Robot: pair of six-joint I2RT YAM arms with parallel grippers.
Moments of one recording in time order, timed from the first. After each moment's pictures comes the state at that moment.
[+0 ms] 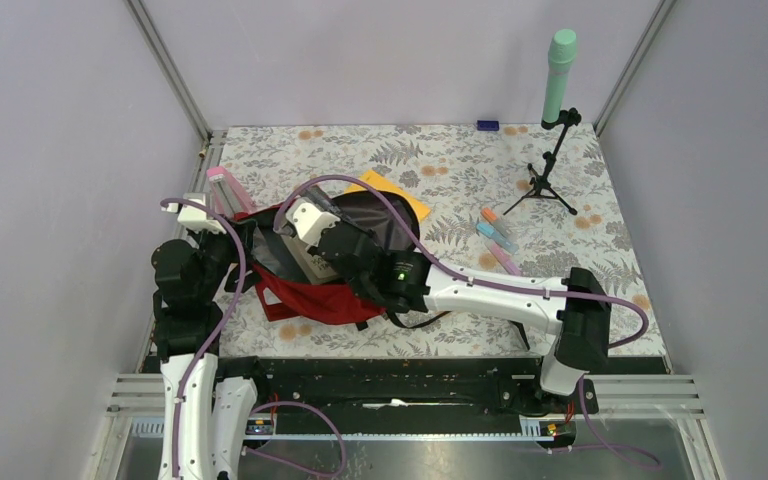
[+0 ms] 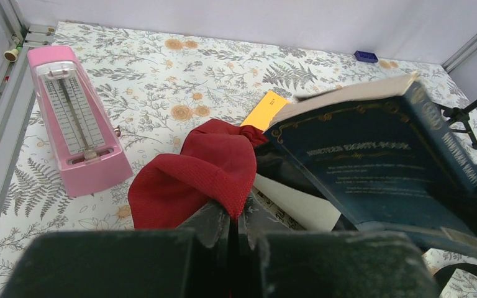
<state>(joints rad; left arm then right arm) 0.14 0.53 0.70 -0.28 0.34 -0.21 1.26 1.72 1.50 -0.16 0.74 -0.33</state>
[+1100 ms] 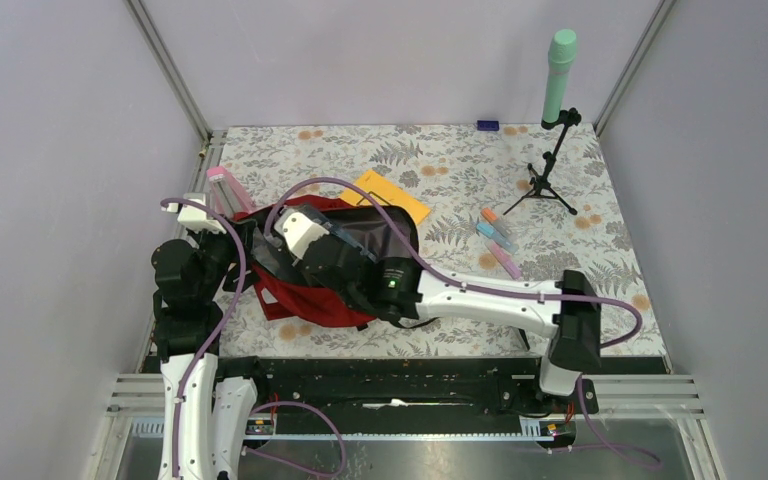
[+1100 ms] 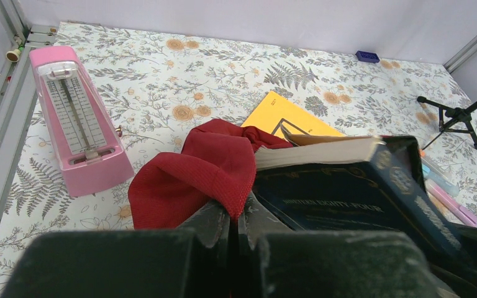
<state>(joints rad) 0.14 0.53 0.70 -0.28 0.34 -0.21 1.32 1.74 1.58 -0.31 0.65 -0.14</state>
